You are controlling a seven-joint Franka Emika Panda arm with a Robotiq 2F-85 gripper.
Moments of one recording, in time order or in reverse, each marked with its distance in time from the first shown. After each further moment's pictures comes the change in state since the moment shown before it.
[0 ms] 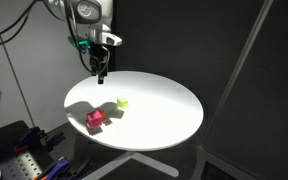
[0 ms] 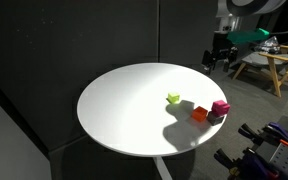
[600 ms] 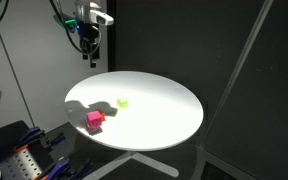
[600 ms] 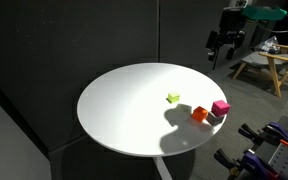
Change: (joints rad) arm 0.021 -0.178 0.018 -0.004 0.070 -0.102 -0.054
